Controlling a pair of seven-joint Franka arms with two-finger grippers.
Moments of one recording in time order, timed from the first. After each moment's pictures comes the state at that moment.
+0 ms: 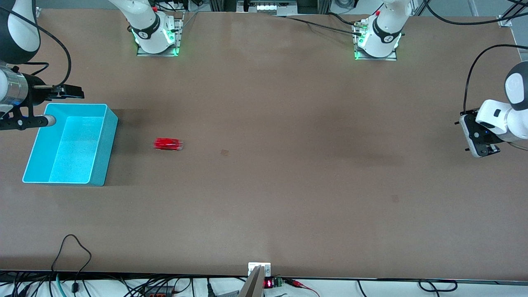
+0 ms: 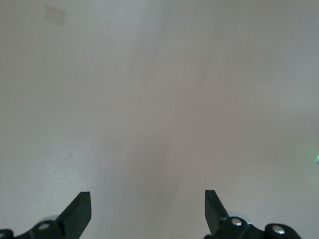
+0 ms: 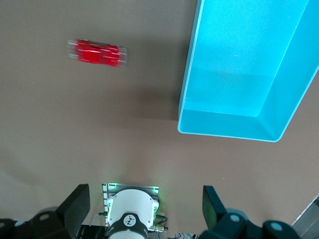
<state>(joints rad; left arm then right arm) 0.48 0.24 -0.30 -1.81 0.14 1.82 1.32 0.04 0.15 -0.09 -1.59 -0.06 1.35 -0.15</state>
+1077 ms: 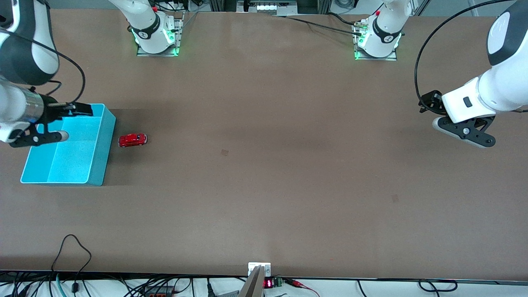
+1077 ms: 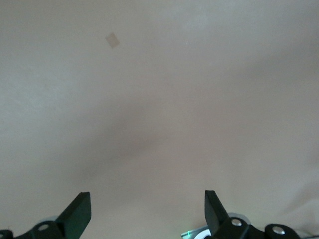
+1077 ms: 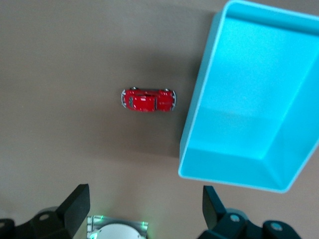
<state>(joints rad) 0.43 0.20 -0.60 -1.52 0.14 1.48 0.25 0.04 0.21 -0.09 -1.69 -0.04 1.61 -0.25</state>
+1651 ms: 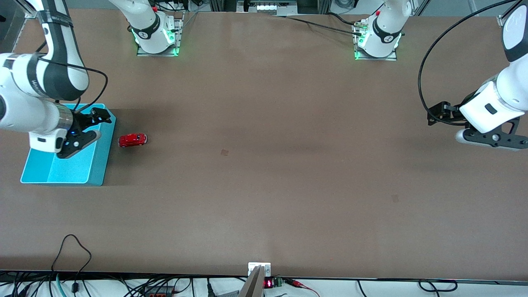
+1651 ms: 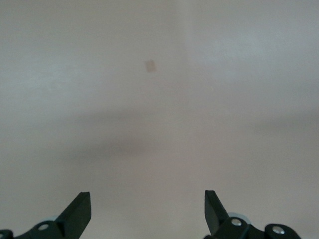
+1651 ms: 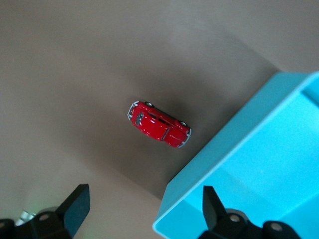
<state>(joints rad) 0.22 0.19 -0.36 -1.44 0.14 1.54 -0.07 0.05 0.22 -0.08 -1.91 -0.03 1.87 -0.74</state>
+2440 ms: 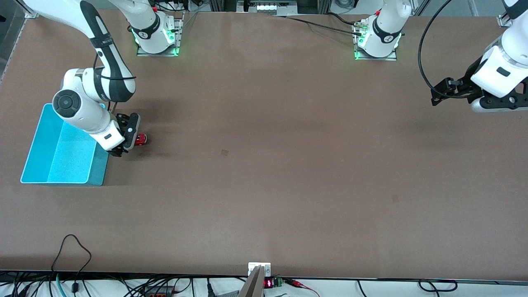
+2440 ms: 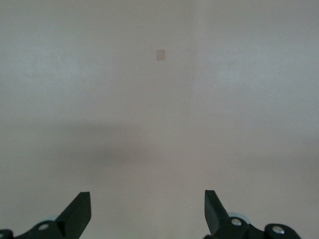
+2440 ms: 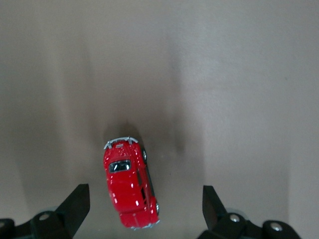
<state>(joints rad) -0.02 -0.06 -0.06 -1.70 0.03 1.61 -0.14 0.08 0.27 -0.04 -2.22 -0.10 2.45 -1.40</state>
